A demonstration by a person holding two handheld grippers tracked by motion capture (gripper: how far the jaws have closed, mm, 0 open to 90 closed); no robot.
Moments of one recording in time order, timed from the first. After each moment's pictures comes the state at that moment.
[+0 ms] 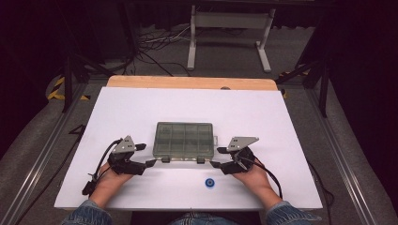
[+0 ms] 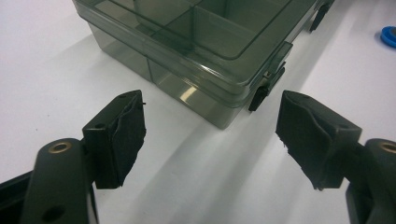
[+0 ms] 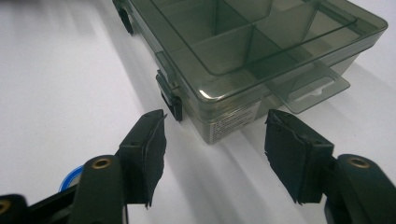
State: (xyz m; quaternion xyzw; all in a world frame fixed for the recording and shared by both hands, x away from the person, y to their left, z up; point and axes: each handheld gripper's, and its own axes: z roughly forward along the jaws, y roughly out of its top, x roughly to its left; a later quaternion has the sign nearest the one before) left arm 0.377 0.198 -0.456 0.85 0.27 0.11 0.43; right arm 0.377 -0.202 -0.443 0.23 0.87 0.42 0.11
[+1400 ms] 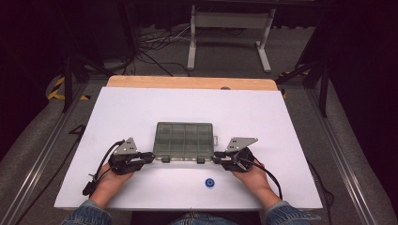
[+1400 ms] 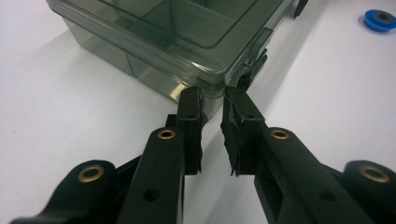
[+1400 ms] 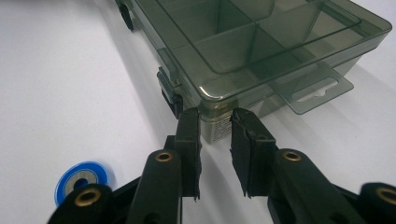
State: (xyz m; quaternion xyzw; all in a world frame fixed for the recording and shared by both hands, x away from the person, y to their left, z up) left arm 0.374 0.196 -0.455 0.87 0.24 0.10 0.42; right arm 0.377 -0.200 -0.444 0.23 0.87 0.41 0.11
